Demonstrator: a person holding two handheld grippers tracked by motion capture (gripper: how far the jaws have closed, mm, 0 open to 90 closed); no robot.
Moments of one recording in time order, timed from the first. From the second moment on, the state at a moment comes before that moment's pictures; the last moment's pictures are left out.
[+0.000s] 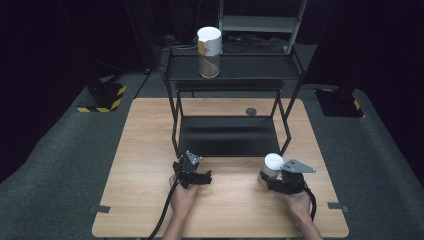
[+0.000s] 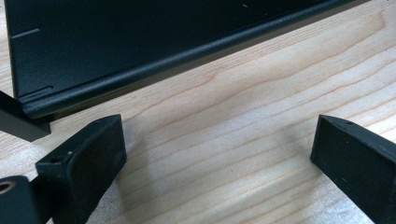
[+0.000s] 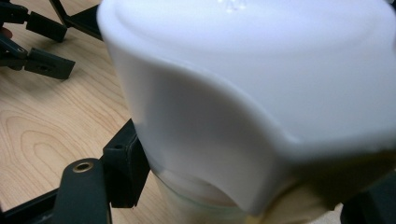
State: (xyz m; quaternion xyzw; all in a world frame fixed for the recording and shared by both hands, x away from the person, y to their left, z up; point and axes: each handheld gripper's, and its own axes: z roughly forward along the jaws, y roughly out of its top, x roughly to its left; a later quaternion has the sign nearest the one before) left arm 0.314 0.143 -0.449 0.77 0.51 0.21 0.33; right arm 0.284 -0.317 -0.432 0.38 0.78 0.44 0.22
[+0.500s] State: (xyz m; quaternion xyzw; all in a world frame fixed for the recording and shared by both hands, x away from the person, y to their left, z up) left arm 0.314 0.144 -0.449 0.77 0.51 0.21 0.33; right arm 0.290 -0.318 -0.405 0.37 0.78 0.45 0.21
